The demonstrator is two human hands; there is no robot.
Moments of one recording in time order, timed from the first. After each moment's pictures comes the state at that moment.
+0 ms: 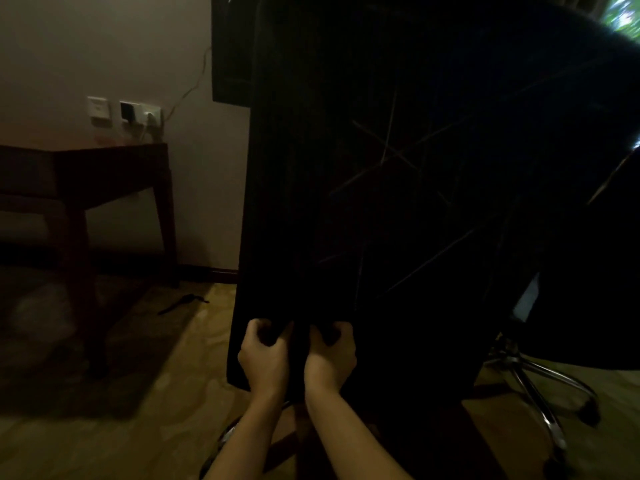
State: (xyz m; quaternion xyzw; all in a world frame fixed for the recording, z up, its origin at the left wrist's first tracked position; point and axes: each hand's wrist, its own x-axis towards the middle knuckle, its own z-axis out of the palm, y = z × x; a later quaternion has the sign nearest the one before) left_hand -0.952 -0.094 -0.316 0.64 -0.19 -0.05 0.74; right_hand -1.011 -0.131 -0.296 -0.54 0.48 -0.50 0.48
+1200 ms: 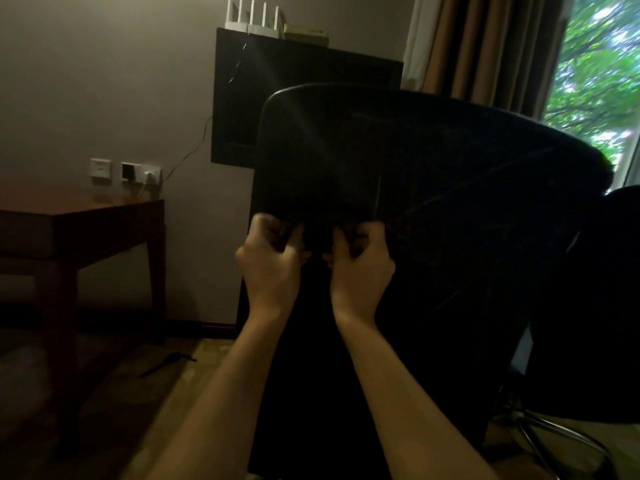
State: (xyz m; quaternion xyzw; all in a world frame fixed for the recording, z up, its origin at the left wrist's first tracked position) left_hand -0.932 -0.094 -0.088 0.50 -0.36 0.15 0.77; right_hand -1.011 -0.147 -0.082 -0.62 0.28 -0.68 0.28
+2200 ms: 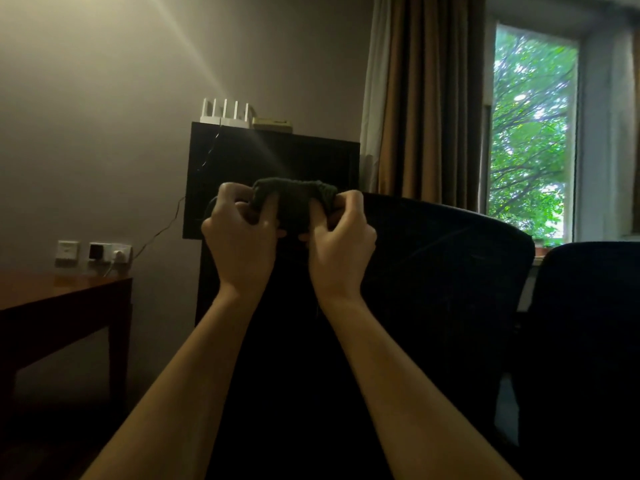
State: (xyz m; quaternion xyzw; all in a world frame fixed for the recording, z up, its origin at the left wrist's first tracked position) left_hand -0.965 -0.098 0.052 0.40 -0.41 0.30 0.76; right_hand -1.034 -0.164 0.049 -0.62 0.13 -0.77 0.10
